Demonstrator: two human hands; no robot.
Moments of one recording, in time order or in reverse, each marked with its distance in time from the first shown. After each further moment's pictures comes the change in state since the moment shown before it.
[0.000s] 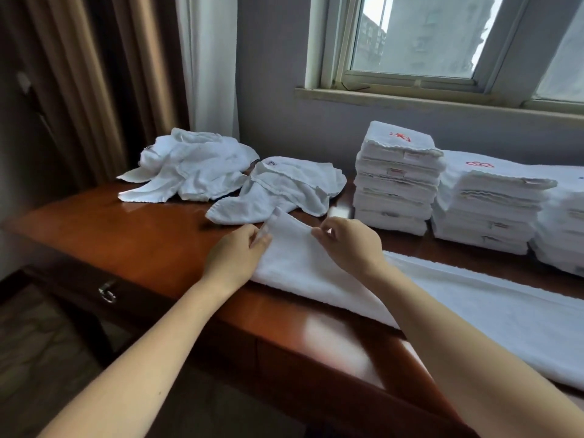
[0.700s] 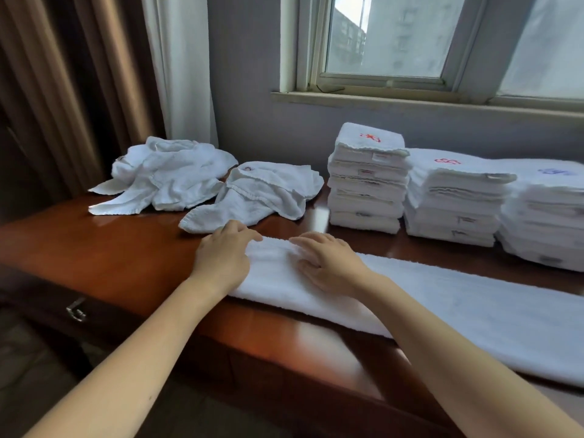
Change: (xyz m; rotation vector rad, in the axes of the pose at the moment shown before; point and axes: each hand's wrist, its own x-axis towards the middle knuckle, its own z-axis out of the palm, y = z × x) left_hand 0.007 0.034 0.006 0.419 -0.114 0.165; right_hand -0.023 0.024 -0.013 0.021 -0.342 -0.178
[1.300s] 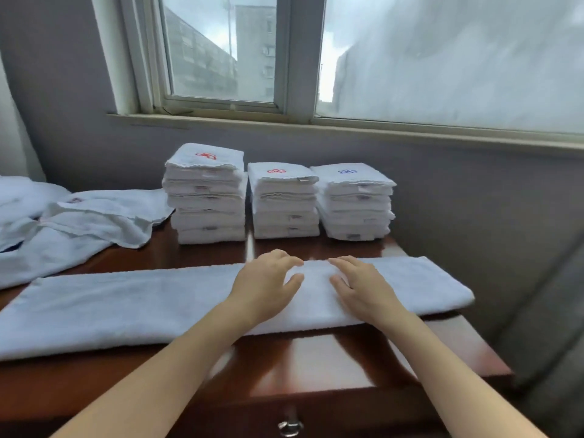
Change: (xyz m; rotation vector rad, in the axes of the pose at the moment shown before) left_hand -0.026 0.273 0.063 -0.337 -0.104 0.615; right_hand -0.238 0.138 -0.089 -0.049 0.248 0.640
